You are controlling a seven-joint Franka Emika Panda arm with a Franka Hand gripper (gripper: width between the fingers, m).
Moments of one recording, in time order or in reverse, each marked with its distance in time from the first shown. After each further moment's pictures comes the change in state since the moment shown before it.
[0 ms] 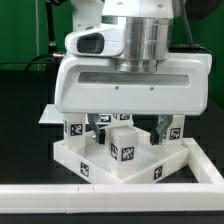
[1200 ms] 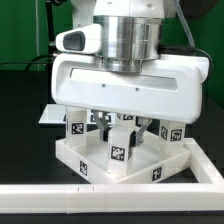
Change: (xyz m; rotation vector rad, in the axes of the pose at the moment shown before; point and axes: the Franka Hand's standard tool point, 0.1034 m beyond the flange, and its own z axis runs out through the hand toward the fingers) arm -0.003 0.010 0.001 0.010 0.009 0.659
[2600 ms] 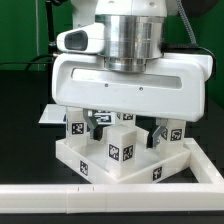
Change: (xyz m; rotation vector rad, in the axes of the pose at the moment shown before) arm 0.000 -0.006 -0.002 0.005 -0.011 -0.210
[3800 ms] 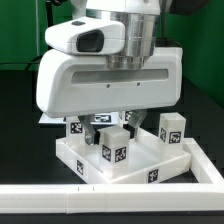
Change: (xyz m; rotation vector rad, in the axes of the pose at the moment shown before) arm 0.008 0.016 -0.004 -0.041 -0.038 -0.803
